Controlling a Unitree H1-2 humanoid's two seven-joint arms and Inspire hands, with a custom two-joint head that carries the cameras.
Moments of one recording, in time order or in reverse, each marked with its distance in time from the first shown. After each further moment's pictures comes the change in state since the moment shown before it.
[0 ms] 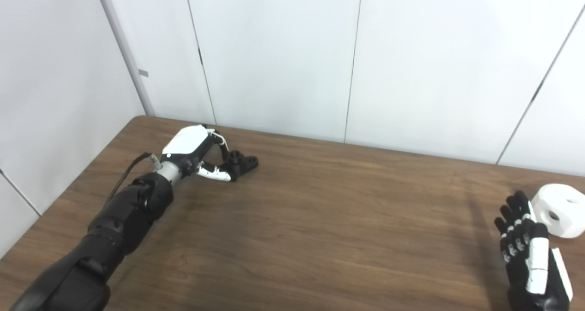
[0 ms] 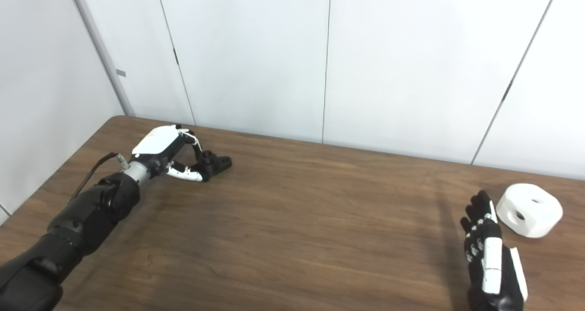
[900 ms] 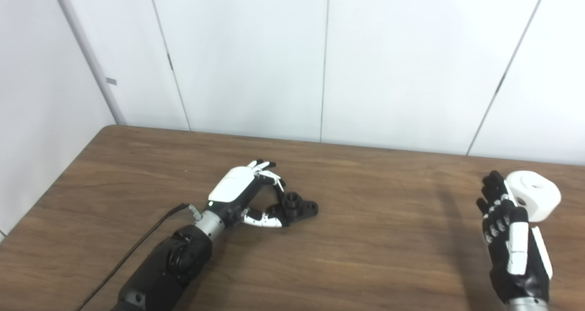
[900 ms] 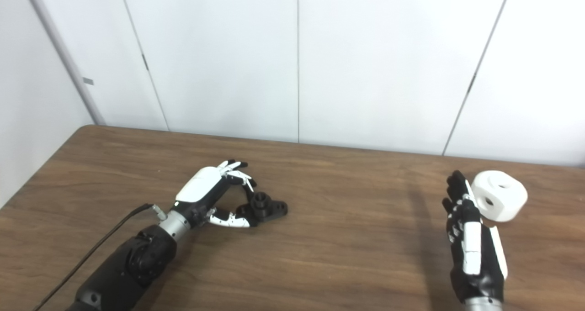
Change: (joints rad) left arm 0.228 -0.218 -0.018 -0.431 -0.009 -0.001 -0.087; right arm 0.004 0.006 0.000 -0.074 -0.028 0.025 -0.023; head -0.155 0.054
